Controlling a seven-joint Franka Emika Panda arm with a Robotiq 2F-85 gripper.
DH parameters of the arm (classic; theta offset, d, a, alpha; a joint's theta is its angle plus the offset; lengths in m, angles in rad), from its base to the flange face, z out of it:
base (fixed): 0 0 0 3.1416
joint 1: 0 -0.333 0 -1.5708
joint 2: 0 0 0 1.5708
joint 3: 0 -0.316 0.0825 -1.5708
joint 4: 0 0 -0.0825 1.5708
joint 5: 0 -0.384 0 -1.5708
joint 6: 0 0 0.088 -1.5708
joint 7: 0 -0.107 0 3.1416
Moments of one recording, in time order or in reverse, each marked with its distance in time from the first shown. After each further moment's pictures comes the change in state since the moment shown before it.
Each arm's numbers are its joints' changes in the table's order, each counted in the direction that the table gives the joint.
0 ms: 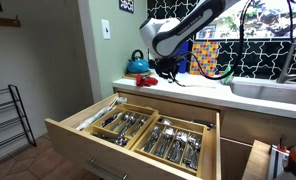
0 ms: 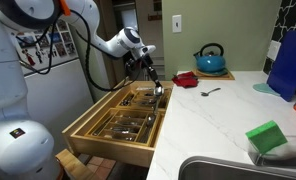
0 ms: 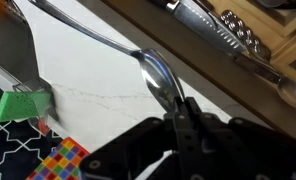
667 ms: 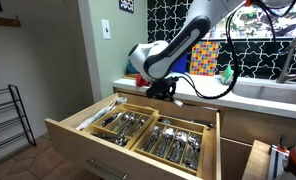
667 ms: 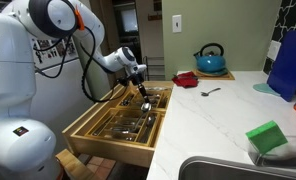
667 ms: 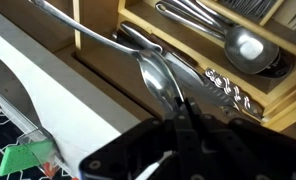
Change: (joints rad) arm -0.061 -0.152 -0.053 -0.031 -0.034 -0.037 -0.267
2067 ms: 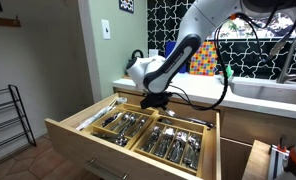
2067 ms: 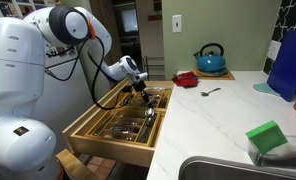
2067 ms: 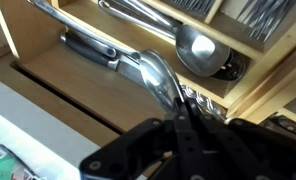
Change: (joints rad) arm -0.007 -0.133 0.013 0.032 0.061 0.184 -0.126
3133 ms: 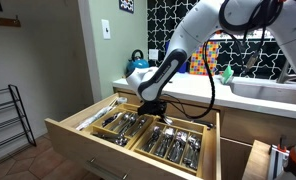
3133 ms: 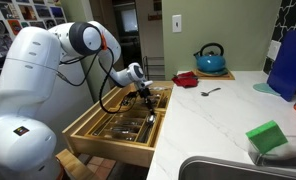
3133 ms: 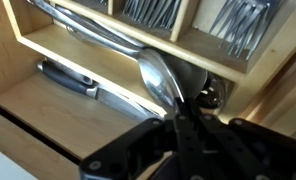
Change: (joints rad) arm -0.003 -0.178 0.043 0.139 -0.114 0.015 0.000
